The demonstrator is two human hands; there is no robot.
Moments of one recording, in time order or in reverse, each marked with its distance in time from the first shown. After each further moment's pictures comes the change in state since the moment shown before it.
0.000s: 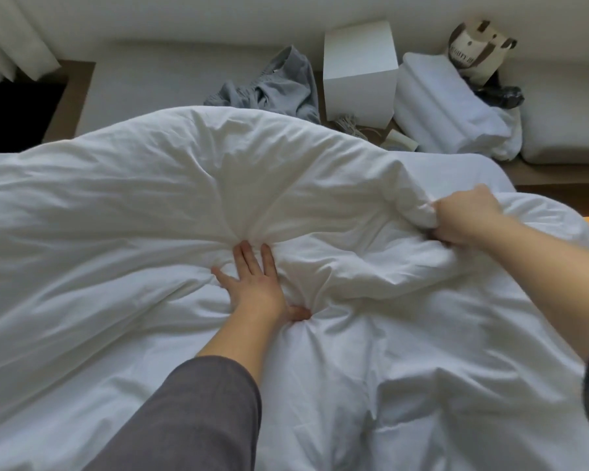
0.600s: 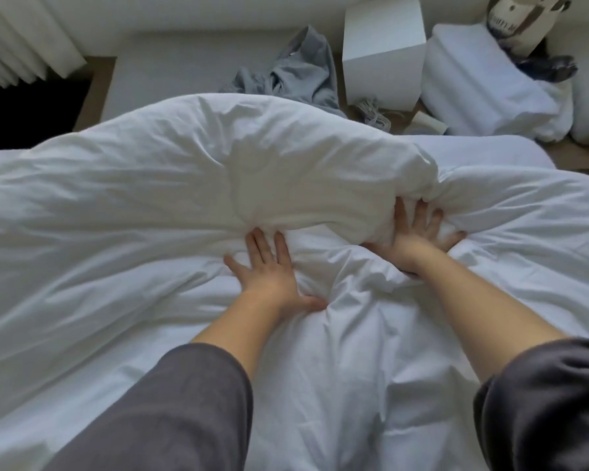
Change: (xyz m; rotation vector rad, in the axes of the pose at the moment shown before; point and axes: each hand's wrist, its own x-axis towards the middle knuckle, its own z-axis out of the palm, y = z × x) left_hand 0.005 0.005 -0.008 -0.013 -0.008 0.011; right_hand 0.005 -0.111 0.036 0.715 -0.216 0.179
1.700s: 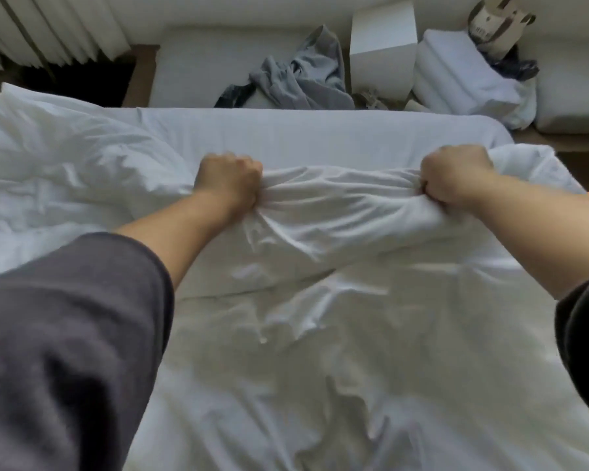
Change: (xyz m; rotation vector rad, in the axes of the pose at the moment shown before) left_hand -0.157 -0.109 -0.067 0.338 0.614 0.244; right_hand -0.183 0.022 -0.081 -0.659 0.393 -0.283
